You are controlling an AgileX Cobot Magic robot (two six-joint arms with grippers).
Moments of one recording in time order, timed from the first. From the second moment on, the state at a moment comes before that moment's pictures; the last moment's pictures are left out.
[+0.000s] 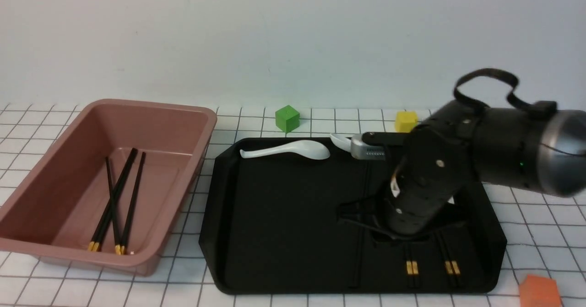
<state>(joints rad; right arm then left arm) 0.60 1.79 -1.23 -0.10 0.76 0.74 -0.05 -0.01 0.03 -0.12 0.39 -0.17</state>
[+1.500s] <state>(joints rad) 0.60 1.84 -1.64 0.19 0.85 0.50 -0.05 -0.01 0.03 -0.12 0.39 -0.17</state>
